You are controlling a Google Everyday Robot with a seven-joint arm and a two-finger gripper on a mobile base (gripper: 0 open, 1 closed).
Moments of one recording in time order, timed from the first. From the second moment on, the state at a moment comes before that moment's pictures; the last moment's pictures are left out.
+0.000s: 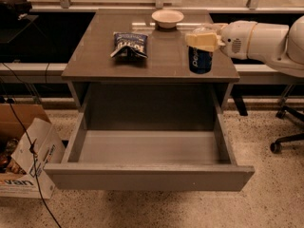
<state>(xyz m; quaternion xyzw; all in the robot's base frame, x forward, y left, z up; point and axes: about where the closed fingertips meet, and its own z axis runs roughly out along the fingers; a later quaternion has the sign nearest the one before) 0.676 -0.140 0.965 -0.32 0.70 0.29 0.58</state>
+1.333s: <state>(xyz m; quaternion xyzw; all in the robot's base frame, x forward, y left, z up) 0.608 -0.097 0.933 -0.40 0.65 0.34 0.55</state>
